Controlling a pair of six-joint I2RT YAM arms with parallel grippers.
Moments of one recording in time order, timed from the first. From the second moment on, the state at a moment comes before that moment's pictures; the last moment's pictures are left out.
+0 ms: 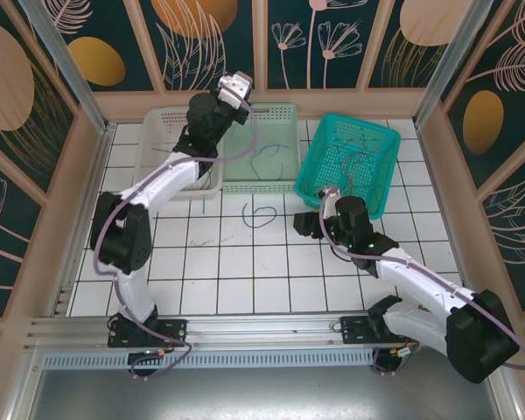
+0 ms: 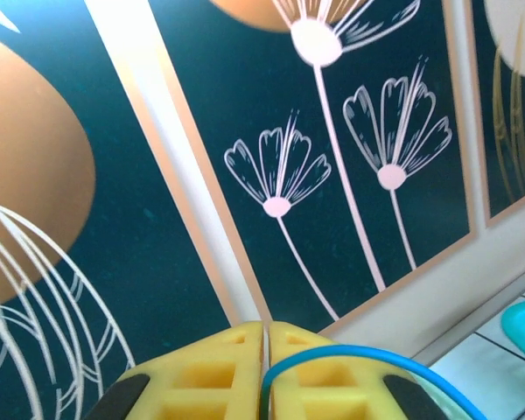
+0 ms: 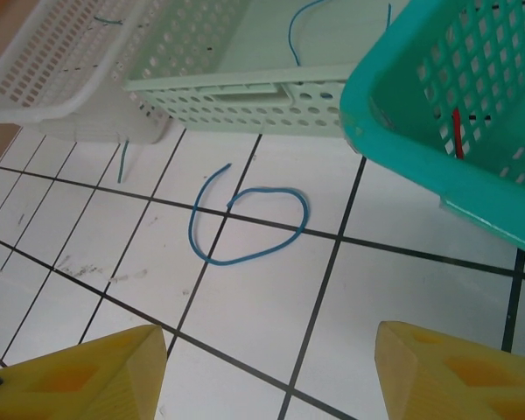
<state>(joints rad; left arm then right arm) -0.43 2.02 1.66 0.45 0.05 0.29 0.56 1.03 0.49 0.01 -0.18 0.43</state>
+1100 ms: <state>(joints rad) -0.41 2.17 2.11 -0.34 0.21 0.29 0.55 1.42 0.89 -0.18 -0.16 0.35</state>
